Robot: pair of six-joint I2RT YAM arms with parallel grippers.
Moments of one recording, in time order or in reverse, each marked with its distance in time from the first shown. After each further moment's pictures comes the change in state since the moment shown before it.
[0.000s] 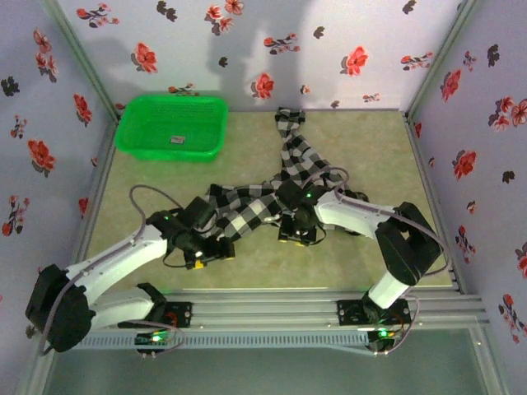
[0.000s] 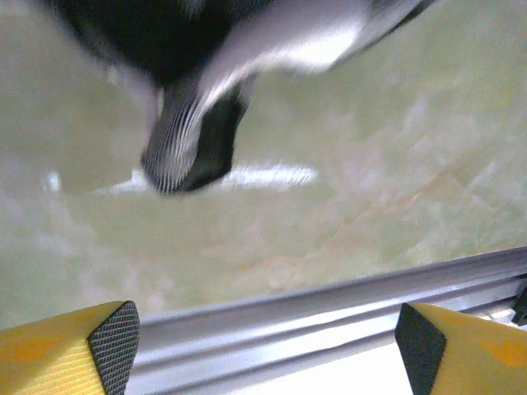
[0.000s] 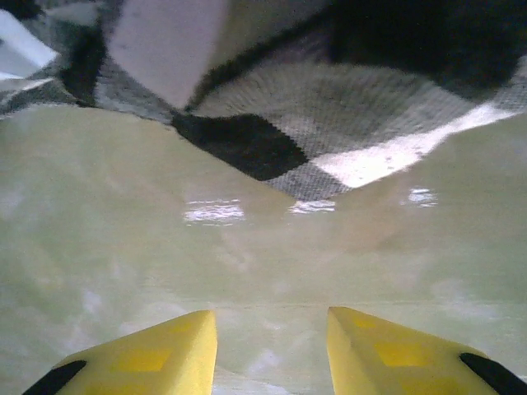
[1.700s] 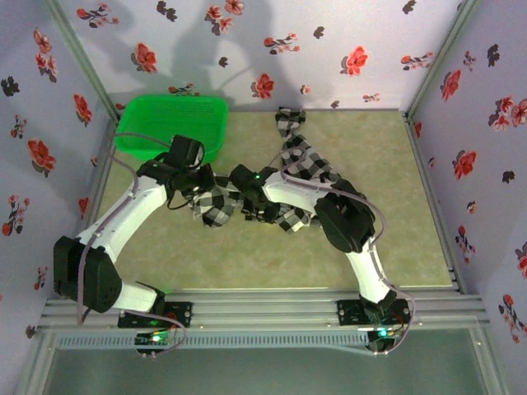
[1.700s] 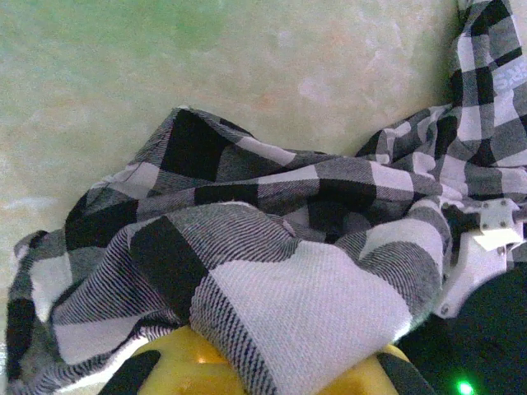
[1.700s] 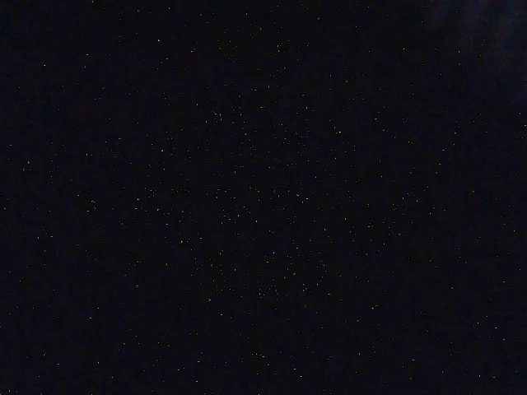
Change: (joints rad) left arm 0.302 0.276 0.477 0.146 -0.210 0.211; right arm 0.106 0.526 0.628 -0.118 0.293 0.259
